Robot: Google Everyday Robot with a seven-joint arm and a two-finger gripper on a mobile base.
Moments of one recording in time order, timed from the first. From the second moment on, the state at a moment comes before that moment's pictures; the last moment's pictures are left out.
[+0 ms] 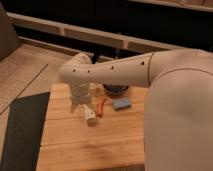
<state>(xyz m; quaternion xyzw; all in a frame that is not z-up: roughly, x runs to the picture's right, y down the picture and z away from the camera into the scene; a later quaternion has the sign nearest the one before) -0.108 0.103 0.703 -0.26 0.23 0.64 0.68</state>
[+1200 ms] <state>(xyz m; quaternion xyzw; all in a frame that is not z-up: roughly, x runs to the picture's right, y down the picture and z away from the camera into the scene) -0.072 0.023 0.720 -0.17 0.14 0.66 0.72</state>
